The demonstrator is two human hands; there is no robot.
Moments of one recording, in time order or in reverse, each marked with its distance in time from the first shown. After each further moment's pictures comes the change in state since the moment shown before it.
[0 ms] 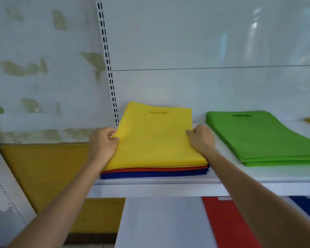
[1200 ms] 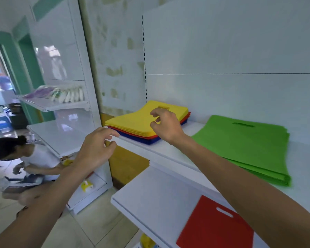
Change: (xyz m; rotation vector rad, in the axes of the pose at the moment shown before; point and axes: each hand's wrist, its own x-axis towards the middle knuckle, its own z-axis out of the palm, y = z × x) left_hand -0.261 0.243 0.001 0.311 0.256 -0.121; right_hand -0.048 0.054 -0.157 0.415 -0.497 -1.021
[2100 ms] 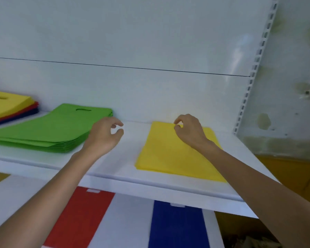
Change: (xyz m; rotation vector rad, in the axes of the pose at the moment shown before) left_hand -0.099 0.417 0.250 -0.309 -0.216 0.267; right_hand -0.316 0.244 -0.419 -0.498 0.245 0.528
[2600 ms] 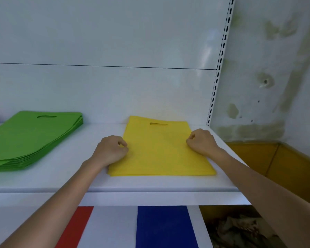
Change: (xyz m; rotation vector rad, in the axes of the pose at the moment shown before) left_hand 0.005 0.032 0.078 0.035 -0.400 -0.115; right_hand -0.037 0.101 -0.031 -0.120 -0.085 0.392
